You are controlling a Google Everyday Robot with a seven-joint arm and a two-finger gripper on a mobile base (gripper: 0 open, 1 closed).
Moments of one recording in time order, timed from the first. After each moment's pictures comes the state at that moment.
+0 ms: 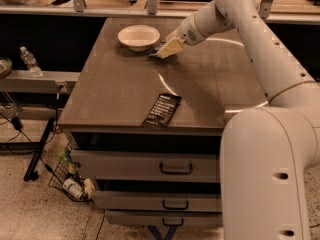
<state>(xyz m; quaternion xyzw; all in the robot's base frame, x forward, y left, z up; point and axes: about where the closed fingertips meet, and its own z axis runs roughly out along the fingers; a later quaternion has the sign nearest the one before) 0.806 -0.045 0.854 -0.51 0.74 0.19 0.38</state>
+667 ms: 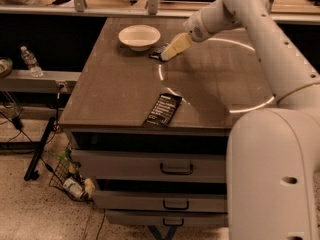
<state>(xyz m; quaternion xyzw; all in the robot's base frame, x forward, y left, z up) 0.811 -0.067 0.869 -0.49 0.75 0.18 0.40</state>
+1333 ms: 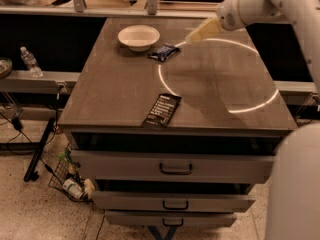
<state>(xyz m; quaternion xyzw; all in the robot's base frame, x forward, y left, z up) 0.791 -0.144 0.934 -0.42 0.76 0.15 0.47</state>
